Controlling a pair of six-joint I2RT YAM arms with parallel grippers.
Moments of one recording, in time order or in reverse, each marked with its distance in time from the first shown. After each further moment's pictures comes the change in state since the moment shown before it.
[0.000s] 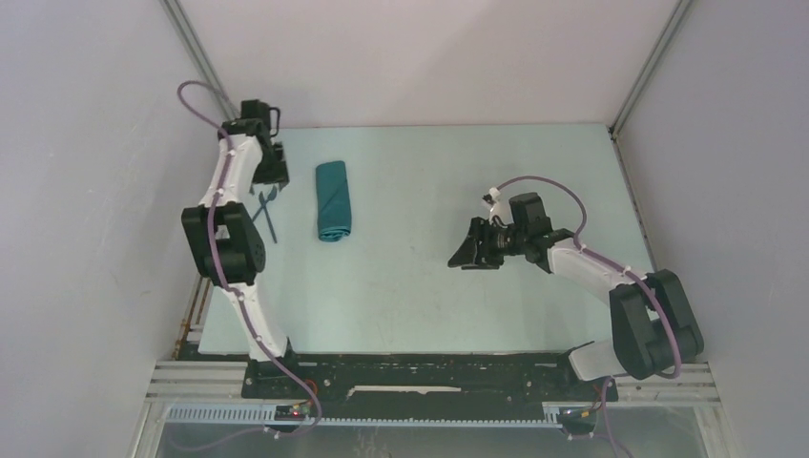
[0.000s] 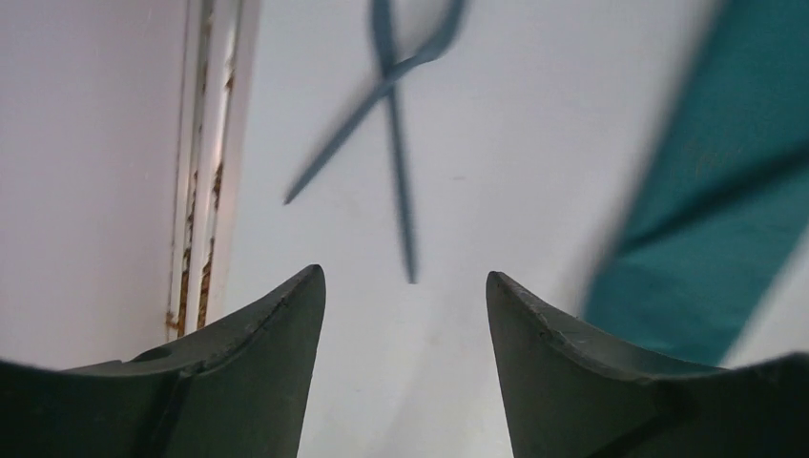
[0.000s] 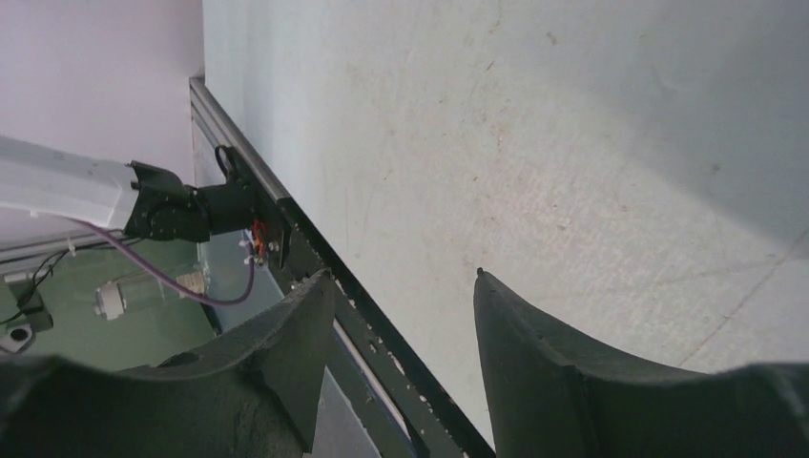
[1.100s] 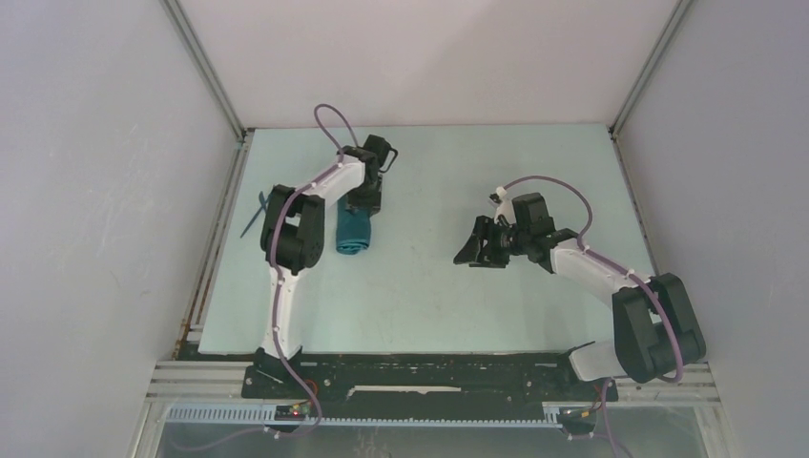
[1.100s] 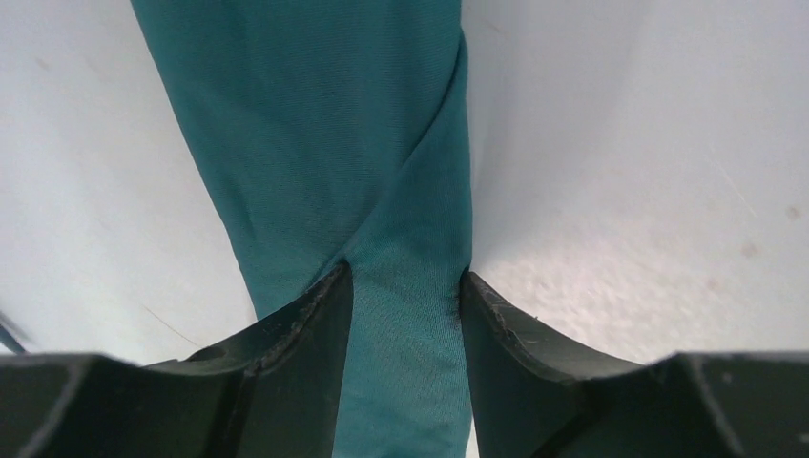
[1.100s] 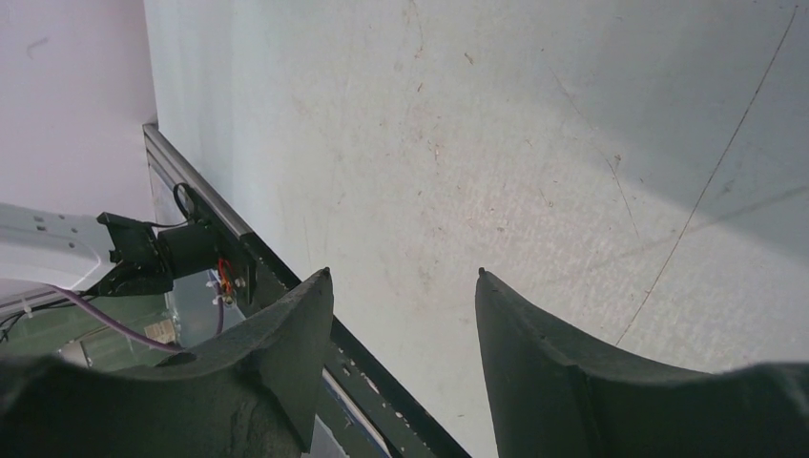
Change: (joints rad) left arm -0.453 0.256 -0.091 0.149 -0.013 -0.210; right arm -0.016 -0.016 0.000 -0.042 0.123 -0.002
